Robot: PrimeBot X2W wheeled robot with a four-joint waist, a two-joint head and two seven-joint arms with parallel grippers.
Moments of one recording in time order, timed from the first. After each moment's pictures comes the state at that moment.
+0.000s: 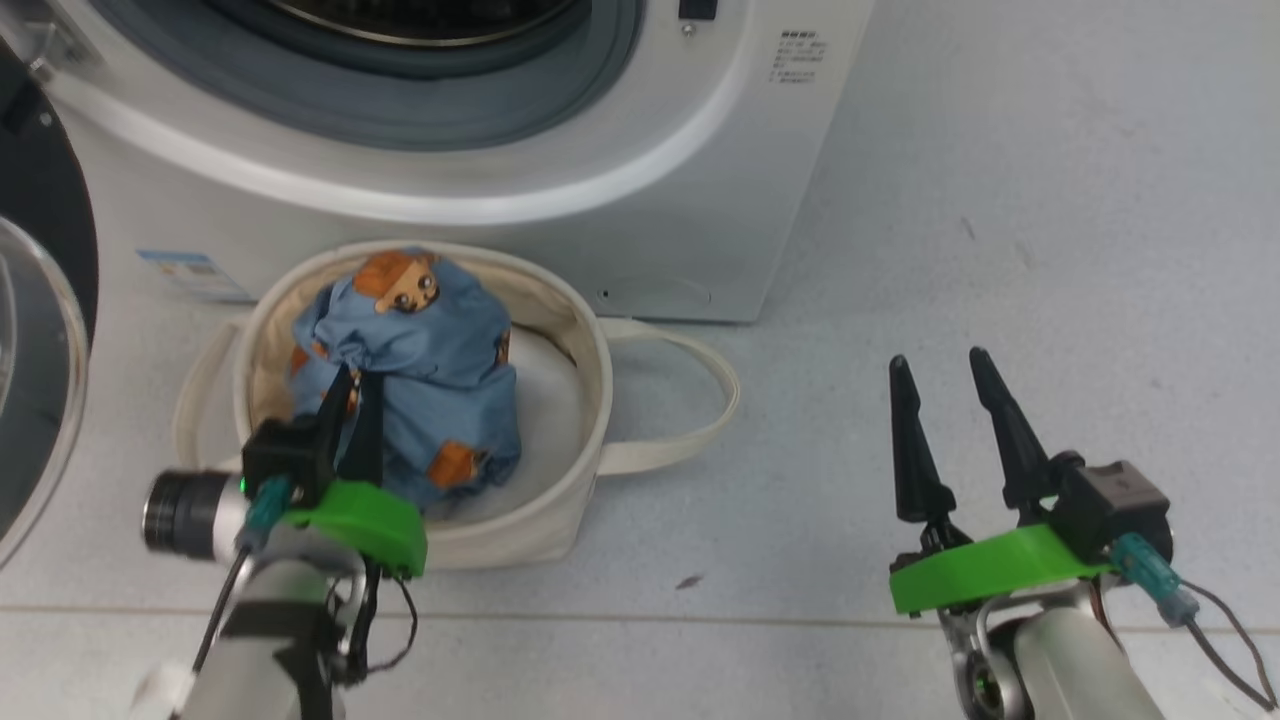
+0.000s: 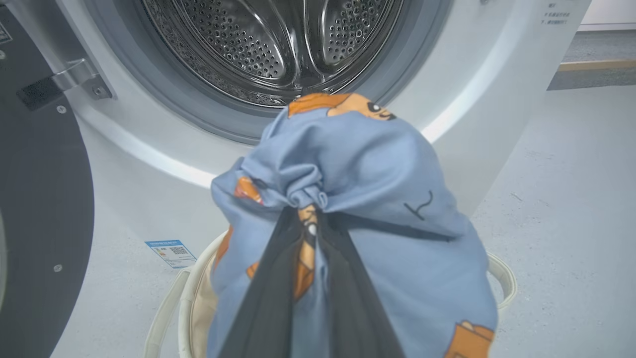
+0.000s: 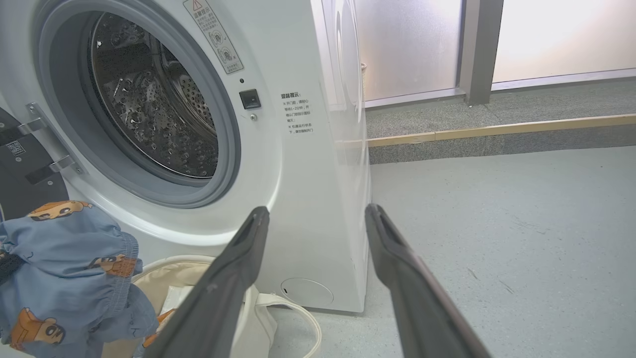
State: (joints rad) left arm -0.49 0.16 -0.24 0.60 -0.15 0.18 -0.25; right arm -0.17 -0.05 0.19 0.11 0.22 0.13 -0.25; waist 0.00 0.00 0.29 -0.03
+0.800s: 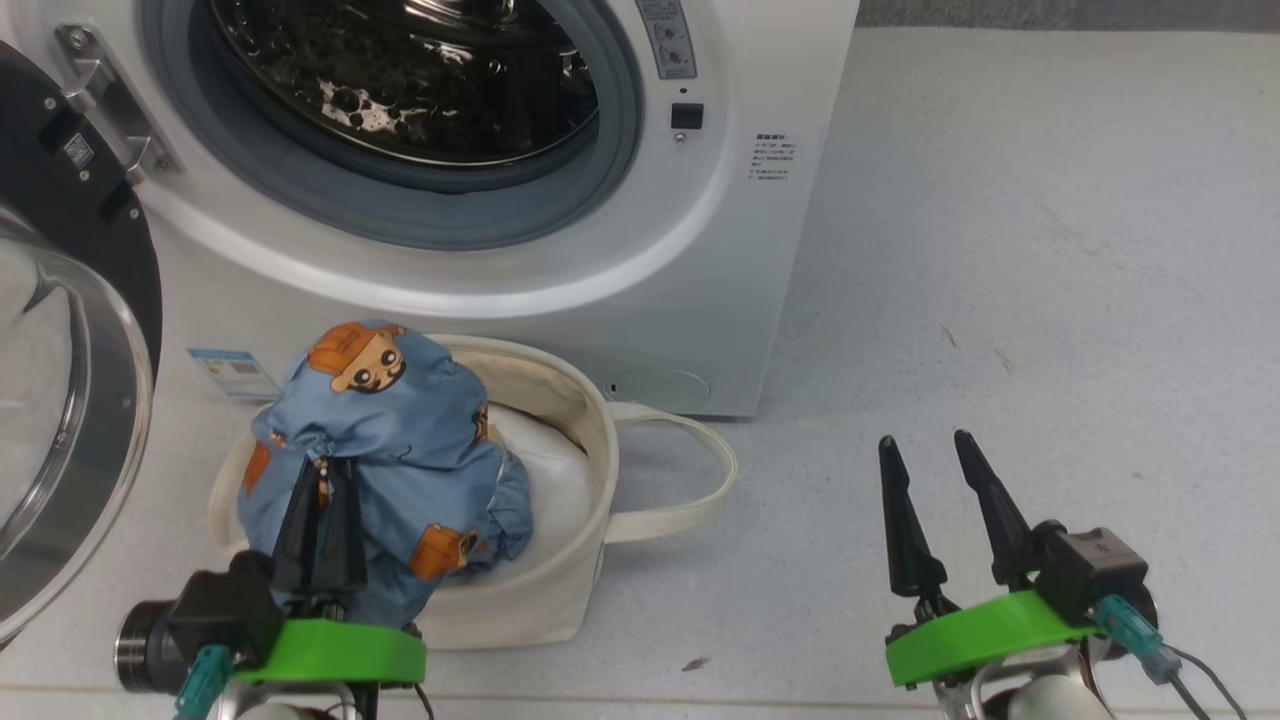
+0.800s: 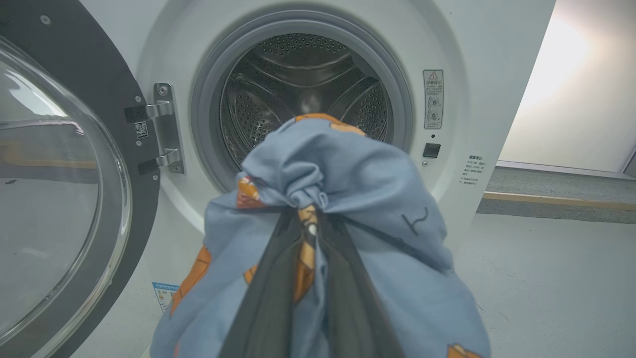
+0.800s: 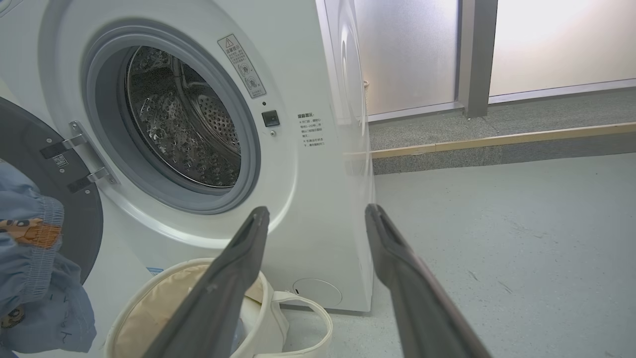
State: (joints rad) left arm -0.10 0.06 -0.05 0.10 -0.13 0.11 -0.25; right arm -0.07 -0.05 0.21 0.14 0.25 0.13 -0.25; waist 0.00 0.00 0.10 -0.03
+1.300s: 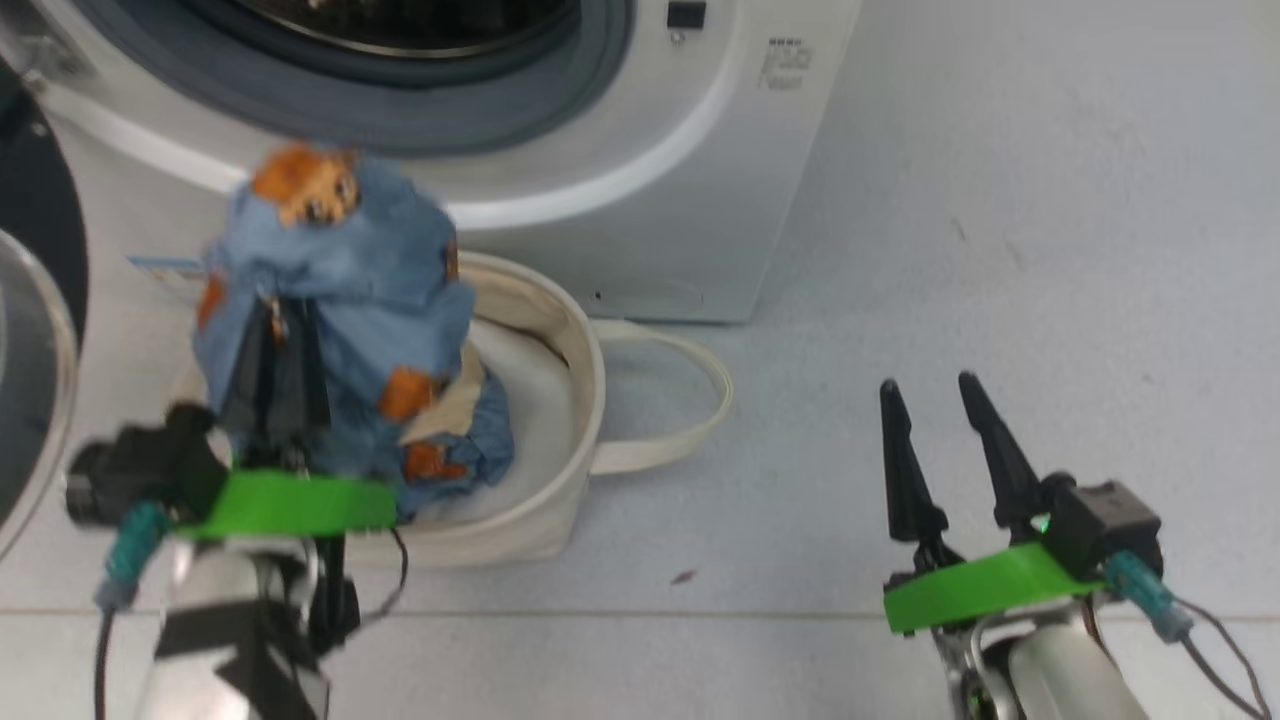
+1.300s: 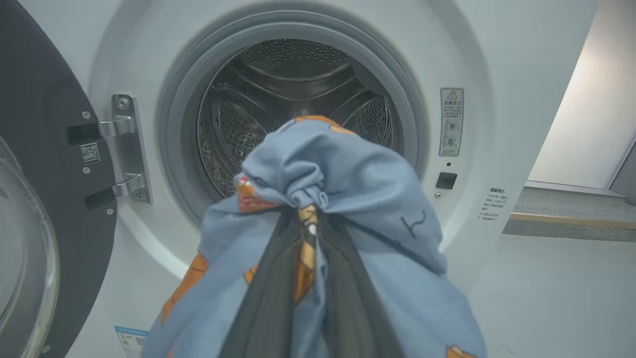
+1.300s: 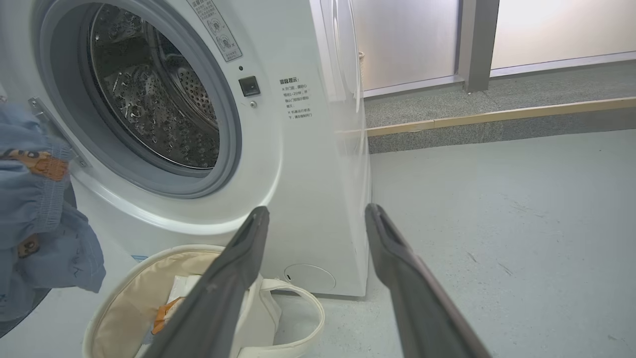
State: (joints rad) left arm -0.31 0.04 0.02 0.13 -0.13 0.04 -0.25; right arm -0.12 -0.05 0.21 0.11 0.24 0.13 -0.25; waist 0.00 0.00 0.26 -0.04
